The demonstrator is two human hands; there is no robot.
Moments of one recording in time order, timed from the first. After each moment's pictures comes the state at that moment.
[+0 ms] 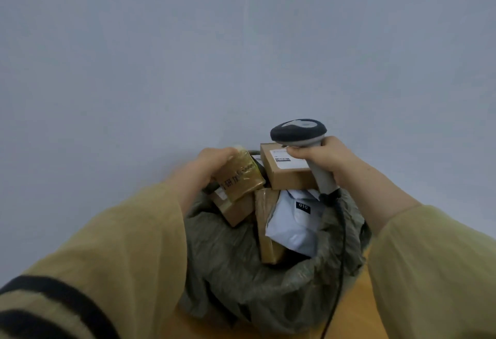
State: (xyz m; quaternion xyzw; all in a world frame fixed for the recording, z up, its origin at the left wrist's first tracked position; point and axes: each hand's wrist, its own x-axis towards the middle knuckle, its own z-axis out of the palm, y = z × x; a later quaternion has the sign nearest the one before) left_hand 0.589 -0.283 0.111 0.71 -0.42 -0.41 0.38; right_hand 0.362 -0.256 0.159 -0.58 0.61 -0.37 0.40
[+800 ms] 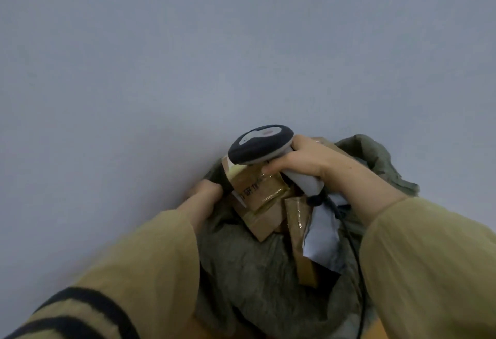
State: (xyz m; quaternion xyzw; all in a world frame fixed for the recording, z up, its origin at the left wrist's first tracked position) left_hand 0.673 -0.361 -0.028 0.82 -0.34 -0.40 0.24; right_hand 0.451 -0.290 0.151 -0.72 0.56 -0.17 0.37
